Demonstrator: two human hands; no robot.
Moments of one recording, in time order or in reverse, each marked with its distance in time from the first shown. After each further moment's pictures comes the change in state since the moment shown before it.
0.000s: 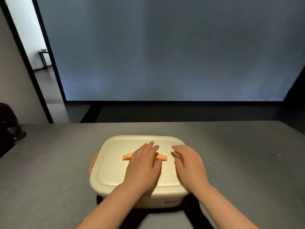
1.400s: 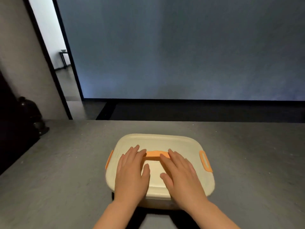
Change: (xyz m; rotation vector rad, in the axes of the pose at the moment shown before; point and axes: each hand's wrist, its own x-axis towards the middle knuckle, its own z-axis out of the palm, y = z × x) left_hand -0.032 -0.045 -0.010 -0.030 0.276 -0.138; right_hand -0.027 -0.057 0.017 -0.182 -0.293 -0.198
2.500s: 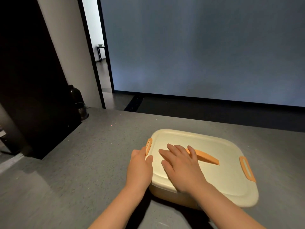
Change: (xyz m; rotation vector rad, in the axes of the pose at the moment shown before) left_hand 0.006 -0.058 -0.029 -0.206 0.023 -0.375; right_hand 0.053 -0.061 0.032 -0.065 -0.085 -0.214
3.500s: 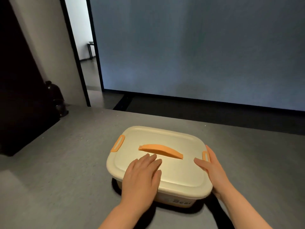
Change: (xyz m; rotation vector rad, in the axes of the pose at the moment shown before) left_hand -0.065 0.045 0.060 0.402 -0.045 0.399; right_hand -0.067 0.149 -0.029 1.285 0.199 0.612
